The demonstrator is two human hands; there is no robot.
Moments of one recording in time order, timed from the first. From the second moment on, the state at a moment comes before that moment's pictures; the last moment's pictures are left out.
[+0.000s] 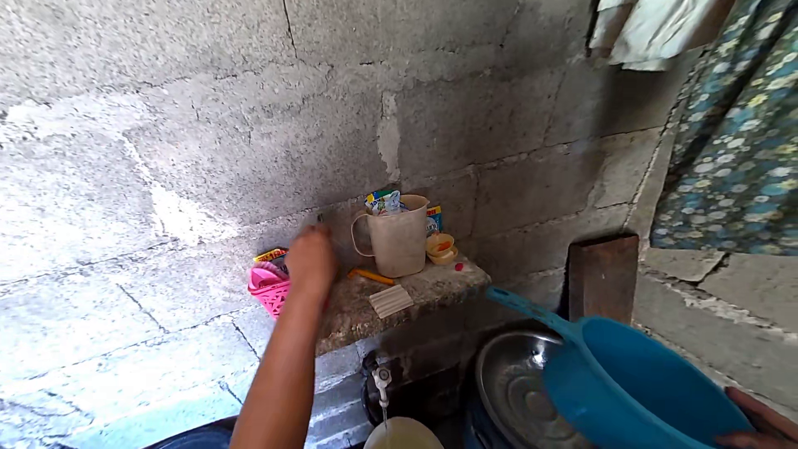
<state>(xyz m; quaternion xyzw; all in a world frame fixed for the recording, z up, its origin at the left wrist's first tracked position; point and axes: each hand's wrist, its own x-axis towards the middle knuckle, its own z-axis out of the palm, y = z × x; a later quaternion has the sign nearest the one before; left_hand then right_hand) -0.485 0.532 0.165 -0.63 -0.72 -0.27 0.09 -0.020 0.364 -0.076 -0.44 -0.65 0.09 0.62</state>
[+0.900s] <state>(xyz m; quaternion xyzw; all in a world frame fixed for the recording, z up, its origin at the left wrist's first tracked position) -0.467 0.518 0.076 -0.71 -0.69 -0.13 0.01 -0.140 0.549 0.017 -0.29 -0.74 0.11 0.60</state>
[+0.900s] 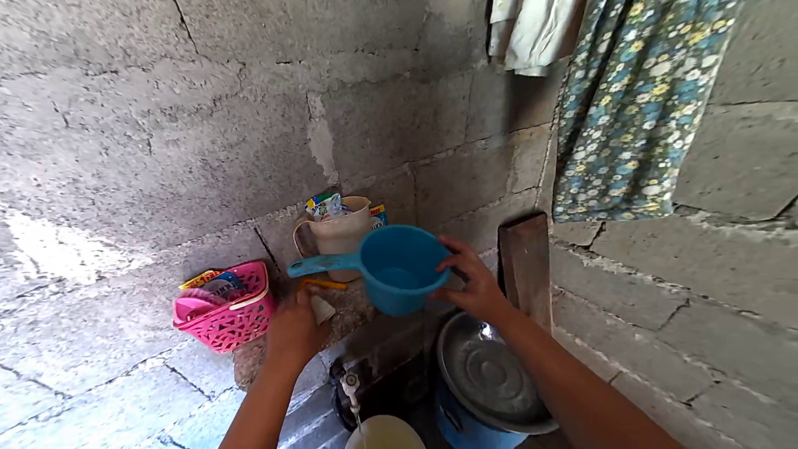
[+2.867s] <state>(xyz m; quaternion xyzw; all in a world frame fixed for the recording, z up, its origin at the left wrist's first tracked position) -0.259 0.445 0.077 -0.84 -0.12 -0.52 -0.04 -0.031 0.461 0.206 -0.55 -0.69 -0.21 0.43</state>
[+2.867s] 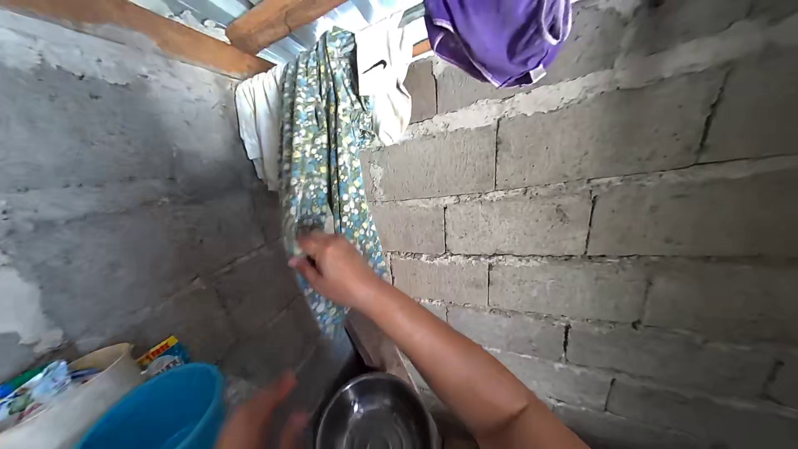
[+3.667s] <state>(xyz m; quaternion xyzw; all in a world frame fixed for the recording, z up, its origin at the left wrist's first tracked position) -0.047 0.500 0.395 -0.58 -0.19 -0.76 -0.23 0.208 0.476 0.255 -0.57 -0.61 0.07 0.54</state>
